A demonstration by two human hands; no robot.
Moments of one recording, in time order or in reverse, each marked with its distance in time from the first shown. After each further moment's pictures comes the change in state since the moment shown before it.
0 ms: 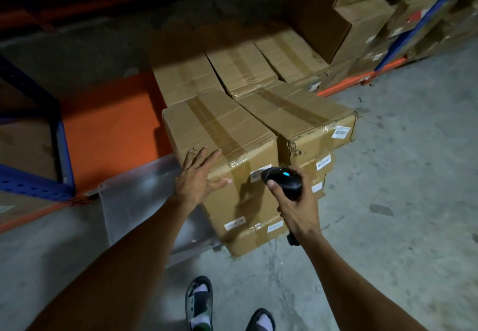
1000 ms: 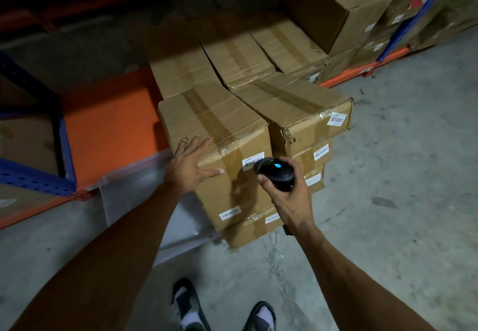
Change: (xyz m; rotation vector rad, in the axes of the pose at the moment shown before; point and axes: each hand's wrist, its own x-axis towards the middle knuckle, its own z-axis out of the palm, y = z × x) left_hand -0.003 -0.001 0.002 -0.049 0.072 0.010; right_hand -0.010 0.008 -0.011 -0.033 -0.044 -0.096
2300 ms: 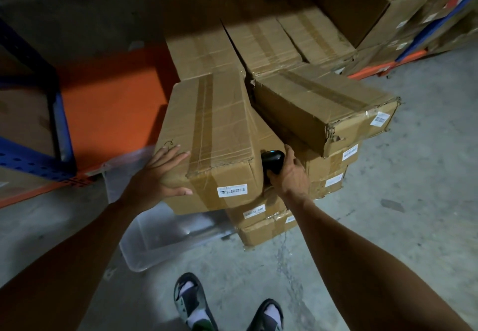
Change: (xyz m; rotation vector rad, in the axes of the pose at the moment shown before) left_hand -0.022 -0.199 0.003 -0.112 -0.018 0.280; right_hand 0.079 0.056 0.117 -0.852 -0.119 0.178
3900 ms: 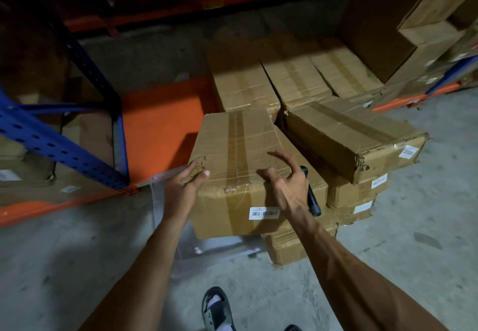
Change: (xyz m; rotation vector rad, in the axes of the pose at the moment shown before) left_hand -0.049 0.092 -0.081 -0.785 0.567 -0.589; right_hand -0.105 -0.141 -0.053 0.804 -0.003 -0.184
